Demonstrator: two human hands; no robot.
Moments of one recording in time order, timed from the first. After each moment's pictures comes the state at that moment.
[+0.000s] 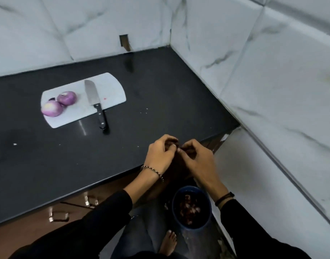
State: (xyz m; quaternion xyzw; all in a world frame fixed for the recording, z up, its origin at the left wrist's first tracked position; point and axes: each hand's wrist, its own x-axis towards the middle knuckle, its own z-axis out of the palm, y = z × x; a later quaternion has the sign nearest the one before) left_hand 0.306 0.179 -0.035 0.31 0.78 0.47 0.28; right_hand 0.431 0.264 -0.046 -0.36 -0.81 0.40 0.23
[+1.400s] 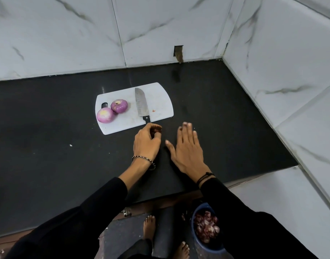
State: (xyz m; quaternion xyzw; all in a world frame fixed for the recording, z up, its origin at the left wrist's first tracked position) left_hand 0.128 0.122 -0.013 0.15 0.84 0.50 0.12; right_hand 0.217 0.232 -0.047 -0.26 -0.96 0.08 -0.03
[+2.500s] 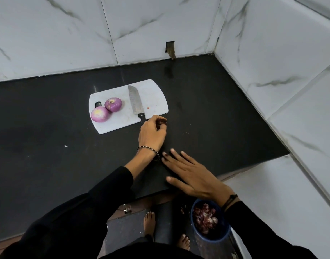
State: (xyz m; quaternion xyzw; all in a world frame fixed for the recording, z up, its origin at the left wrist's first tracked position) left_hand 0.128 0.147 -0.001 0.19 0.84 0.49 0.15; right_hand 0.305 0.226 -0.041 0.03 -0.99 0.16 -0.06
